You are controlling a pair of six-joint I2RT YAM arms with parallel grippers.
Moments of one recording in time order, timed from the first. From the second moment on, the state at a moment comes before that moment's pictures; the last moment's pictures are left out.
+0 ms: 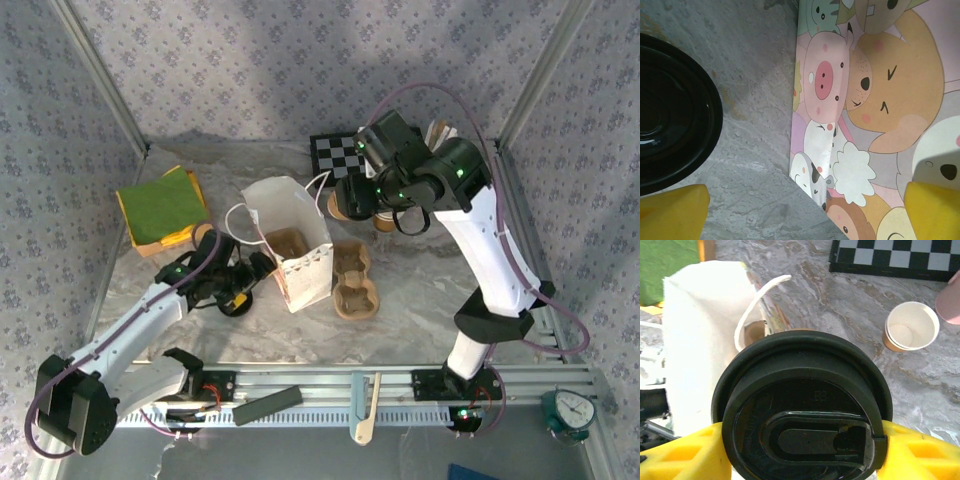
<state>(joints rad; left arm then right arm) -0.50 1.01 0.68 -0.67 0.22 -1.12 0.82 1.73 2.50 -1.69 0.16 0.49</state>
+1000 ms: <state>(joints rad) -0.57 1.05 0.70 -0.64 0.16 -1.13 0.95 1.87 2.51 -1.69 0.09 0.53</state>
